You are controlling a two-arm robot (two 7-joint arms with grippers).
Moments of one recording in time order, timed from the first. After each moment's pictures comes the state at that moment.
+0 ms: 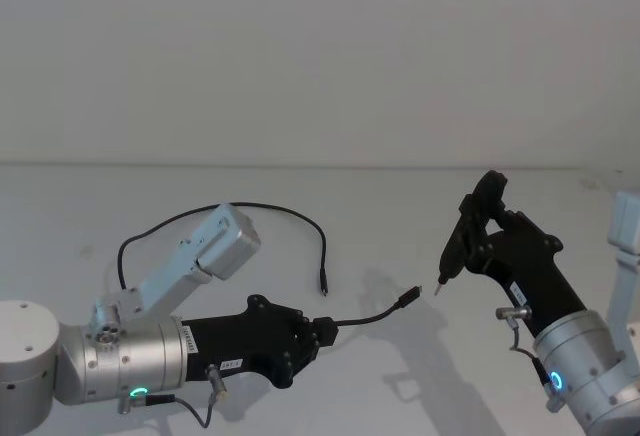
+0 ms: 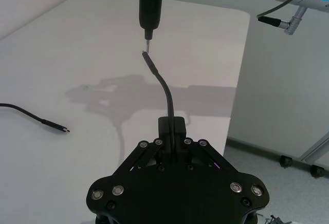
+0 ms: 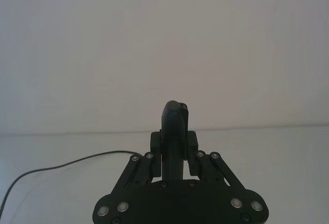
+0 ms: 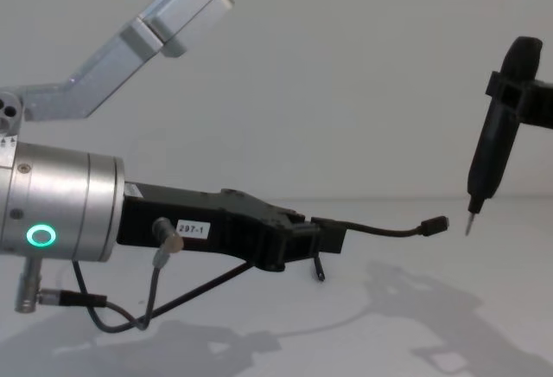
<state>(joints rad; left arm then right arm) -0.39 0.49 0.54 -1.64 -0.44 0.32 -0.73 0.02 0.21 -0.19 -1.82 0.37 0.08 0.06</state>
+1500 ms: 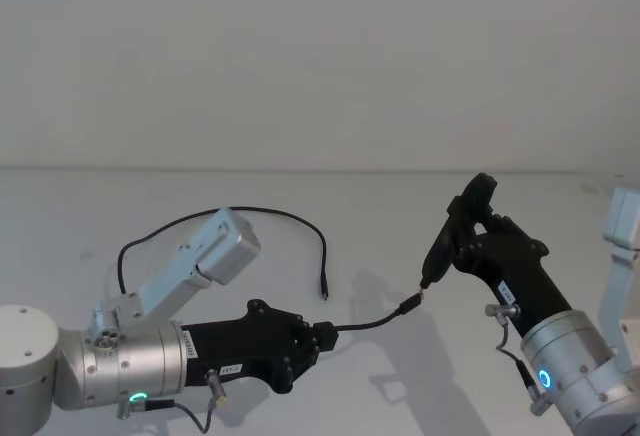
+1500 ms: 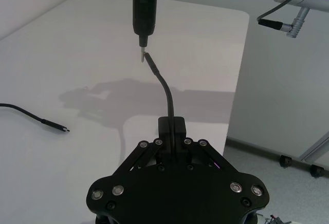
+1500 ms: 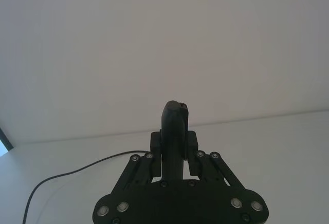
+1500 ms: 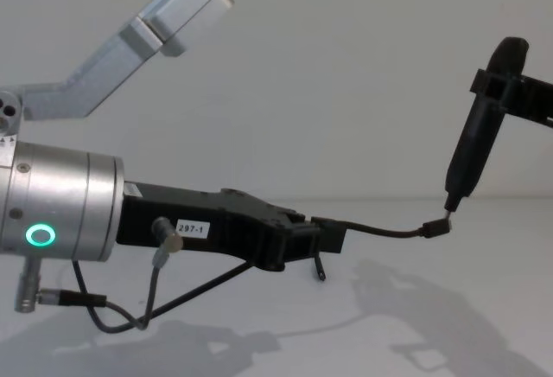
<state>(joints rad) -0.39 0.49 0.54 -1.64 -0.44 0.32 -0.73 0.02 0.15 -0.18 -1.83 0.42 0.15 0.07</state>
